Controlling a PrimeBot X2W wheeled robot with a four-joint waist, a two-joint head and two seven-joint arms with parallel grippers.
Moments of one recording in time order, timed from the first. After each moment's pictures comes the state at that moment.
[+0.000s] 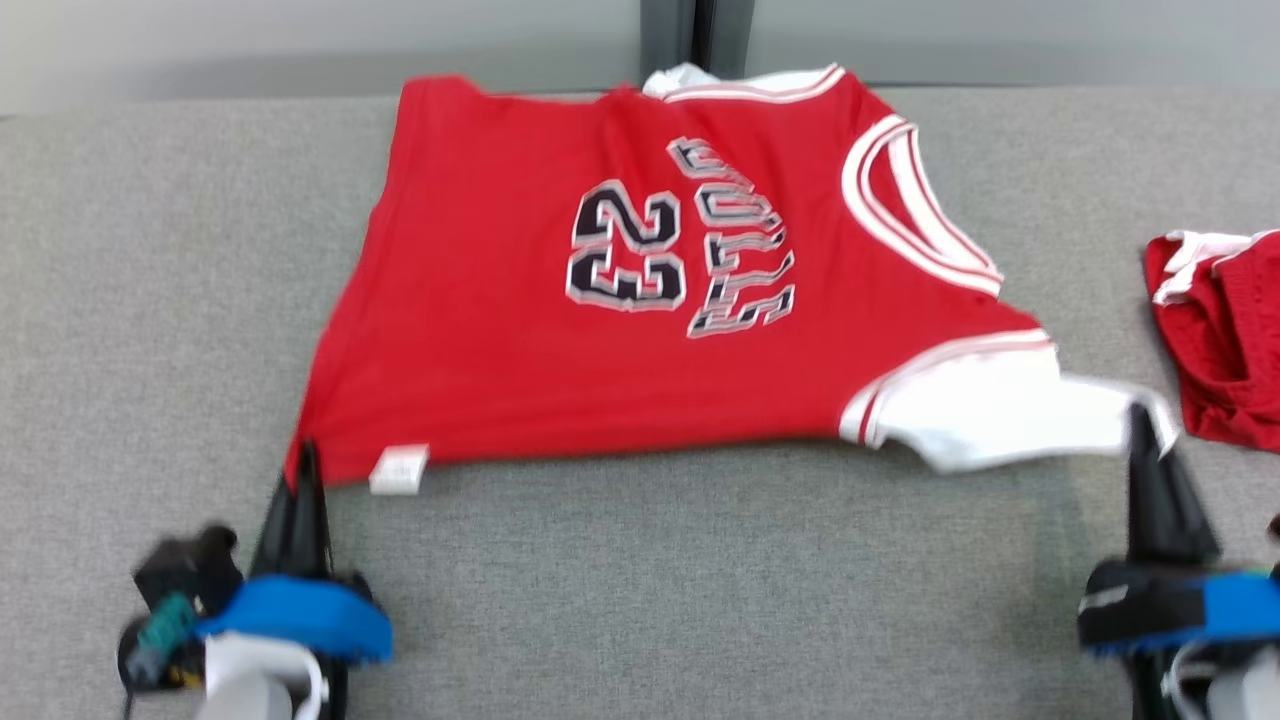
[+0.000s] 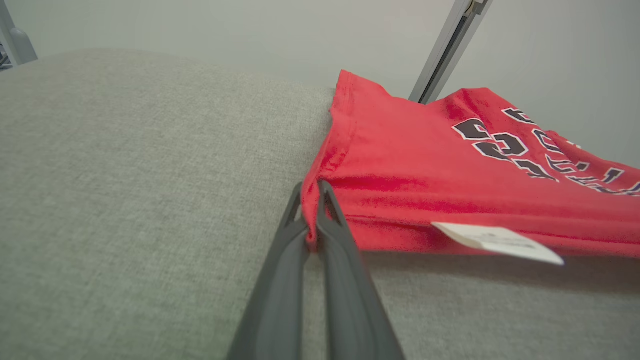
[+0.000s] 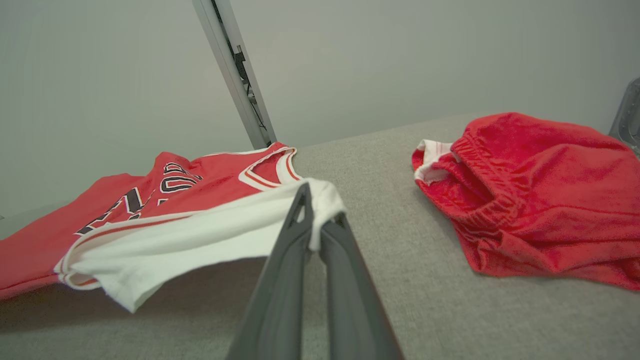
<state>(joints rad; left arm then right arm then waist) -0.23 0.09 0.02 0.50 -0.30 -0.12 -0.26 -0.13 -0.13 -0.13 0.20 0.37 0.13 -0.26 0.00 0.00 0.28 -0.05</state>
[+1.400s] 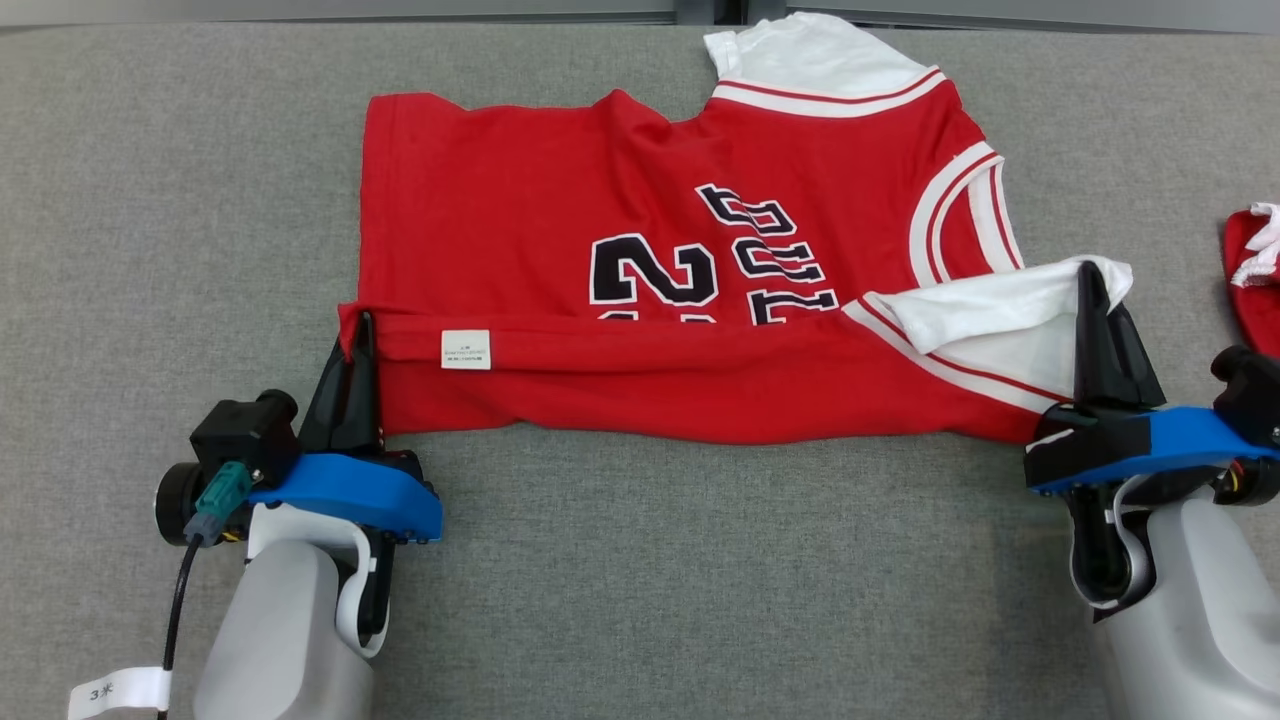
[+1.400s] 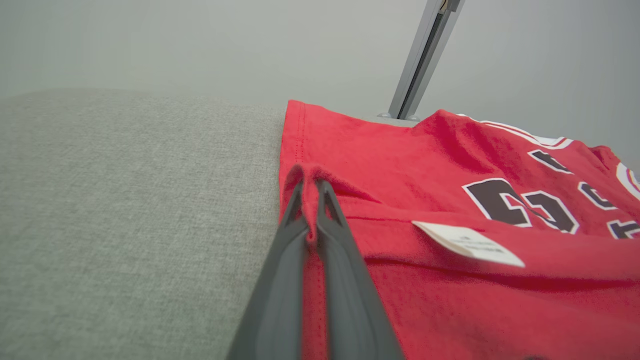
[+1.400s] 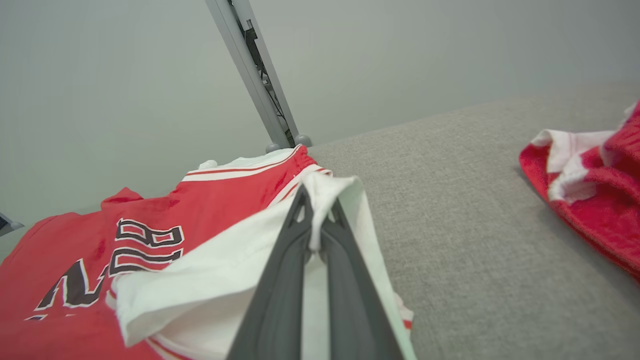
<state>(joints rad) -0.40 0.05 -0.04 0.54 -0.20 -0.13 -0.26 -0.44 -0.10 -0.08 0.46 0.37 0.13 -0.26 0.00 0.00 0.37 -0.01</state>
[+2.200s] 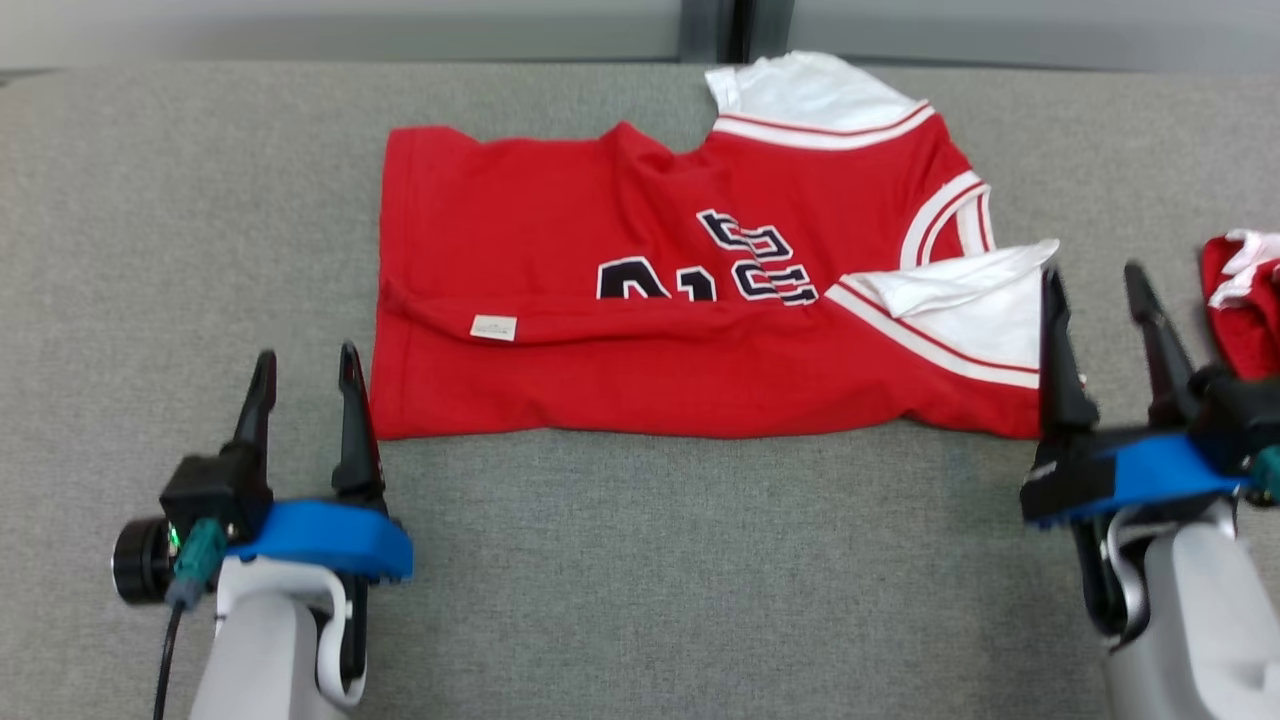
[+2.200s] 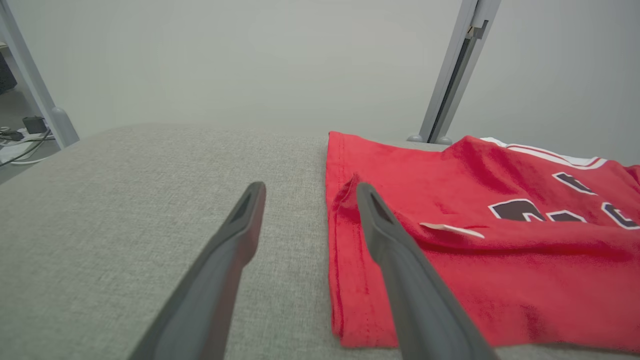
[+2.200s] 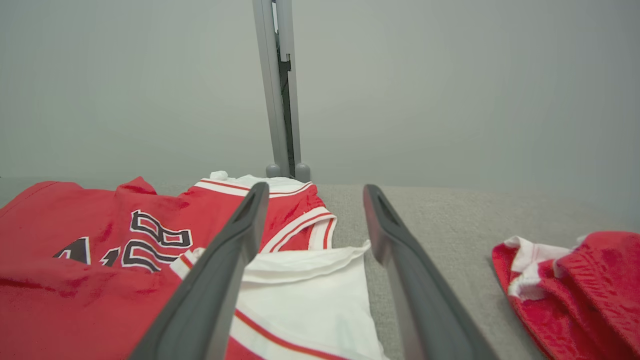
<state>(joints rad) -0.30 0.05 0.01 0.42 -0.14 -0.06 -0.26 -0.38 -0.08 -0.11 0.32 0.09 0.13 -0.26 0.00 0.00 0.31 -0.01</state>
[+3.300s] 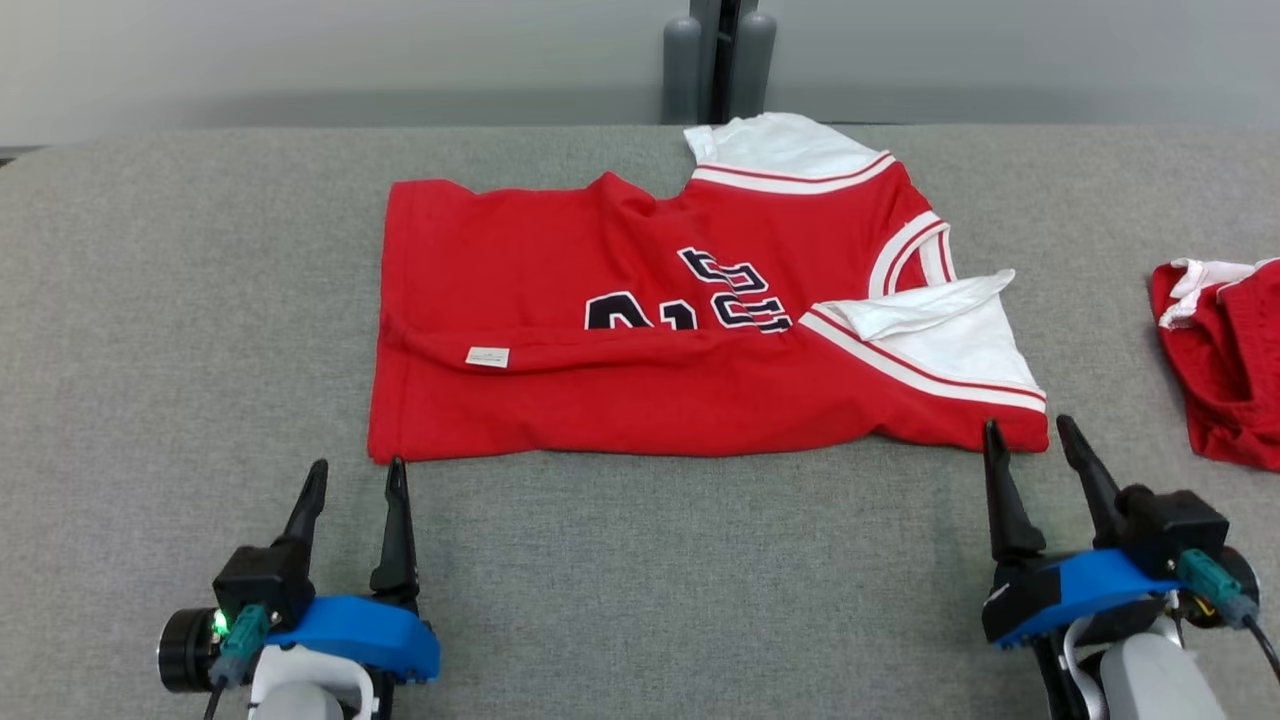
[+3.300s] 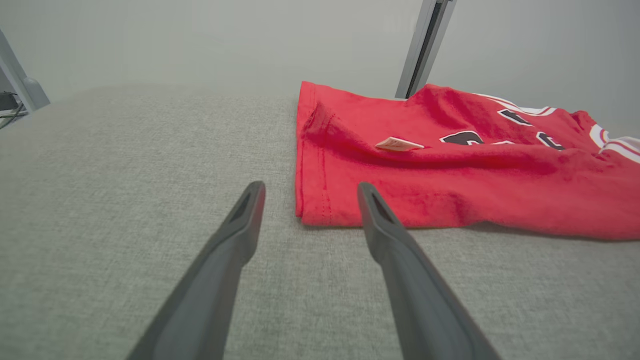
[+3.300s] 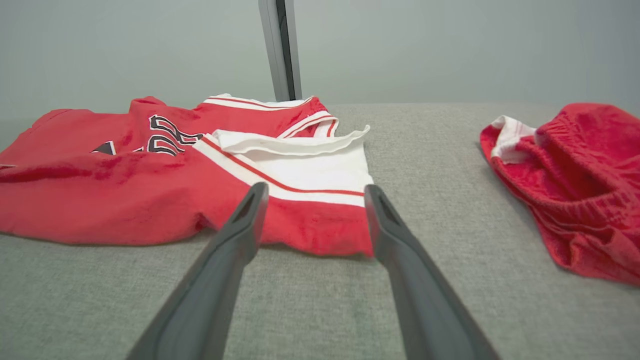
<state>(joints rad) -0.12 0.05 -0.04 0.41 -0.15 -0.08 -0.26 -0.19 -0.05 -0.07 0.40 0.09 0.13 -0.26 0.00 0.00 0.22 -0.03</state>
